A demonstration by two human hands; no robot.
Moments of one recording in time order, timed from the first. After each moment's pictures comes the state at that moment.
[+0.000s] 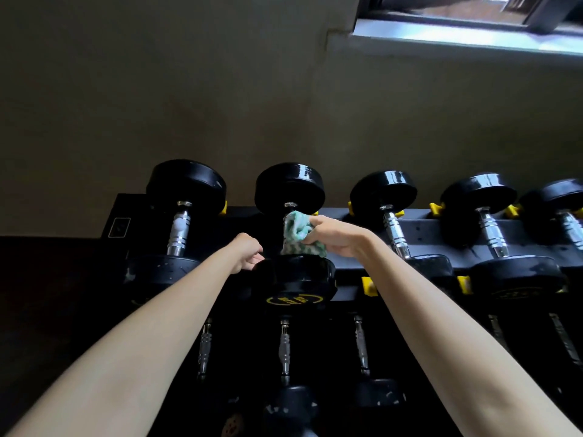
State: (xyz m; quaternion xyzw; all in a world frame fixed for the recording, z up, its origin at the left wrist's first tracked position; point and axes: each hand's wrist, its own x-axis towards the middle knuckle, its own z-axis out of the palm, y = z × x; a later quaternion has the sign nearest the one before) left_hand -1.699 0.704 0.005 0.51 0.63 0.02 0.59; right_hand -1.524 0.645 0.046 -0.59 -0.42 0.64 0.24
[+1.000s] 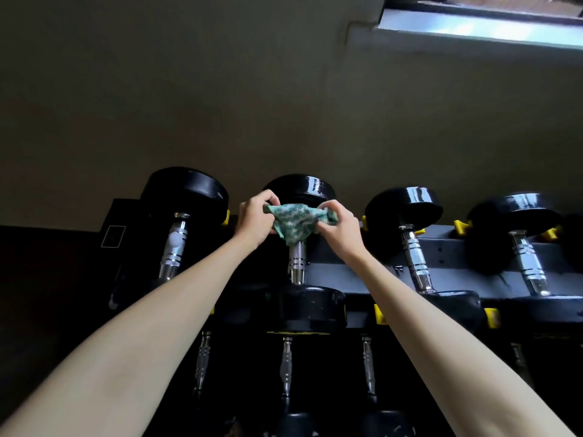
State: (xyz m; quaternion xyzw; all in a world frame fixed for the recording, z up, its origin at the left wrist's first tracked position) left_hand -1.660 0.764 0.013 0.66 0.57 0.27 0.41; right_hand -1.510 0.694 0.003 -0.73 -0.46 0.29 0.41
